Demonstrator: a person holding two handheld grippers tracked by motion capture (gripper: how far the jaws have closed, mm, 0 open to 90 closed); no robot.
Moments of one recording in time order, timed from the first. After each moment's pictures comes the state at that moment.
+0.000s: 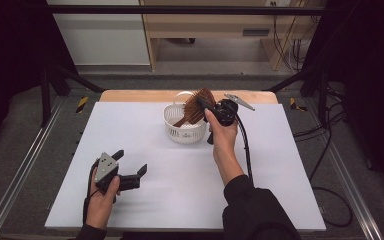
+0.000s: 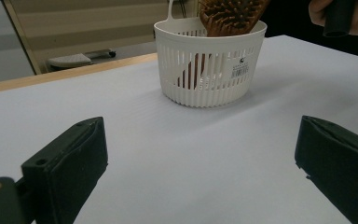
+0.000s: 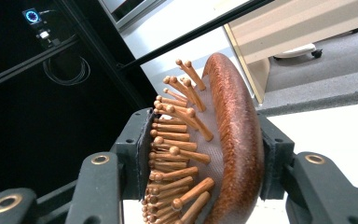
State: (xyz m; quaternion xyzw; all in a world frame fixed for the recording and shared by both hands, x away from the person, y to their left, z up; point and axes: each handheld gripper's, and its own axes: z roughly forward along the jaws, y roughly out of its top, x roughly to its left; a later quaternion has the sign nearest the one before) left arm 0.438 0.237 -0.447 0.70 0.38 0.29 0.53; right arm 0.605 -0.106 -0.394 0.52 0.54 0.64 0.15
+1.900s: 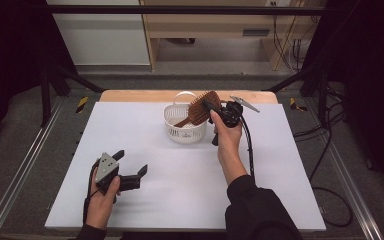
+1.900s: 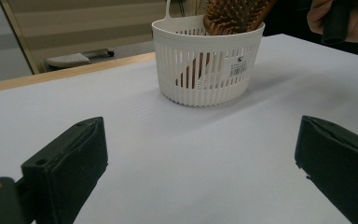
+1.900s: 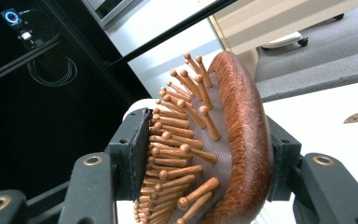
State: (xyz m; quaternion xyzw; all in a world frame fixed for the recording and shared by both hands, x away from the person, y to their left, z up) left arm 0.438 0.236 -0.448 0.71 0.38 0.29 0.52; right arm 0.610 -0.122 -0.408 0.55 0.53 0.63 0.15
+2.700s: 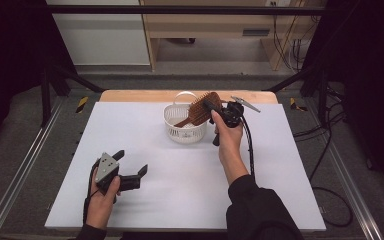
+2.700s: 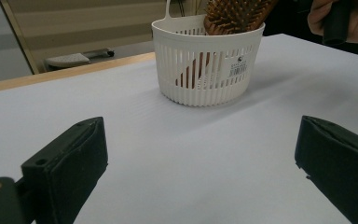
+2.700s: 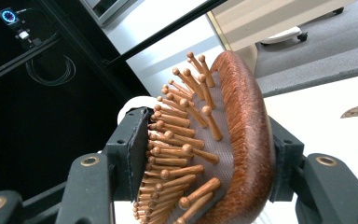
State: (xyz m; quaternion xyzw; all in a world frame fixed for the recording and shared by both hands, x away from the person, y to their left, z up) left arm 0.438 0.236 -0.448 0.71 0.38 0.29 0.52; right arm 0.612 -0.125 -0.410 0.55 0.53 0.62 0.14
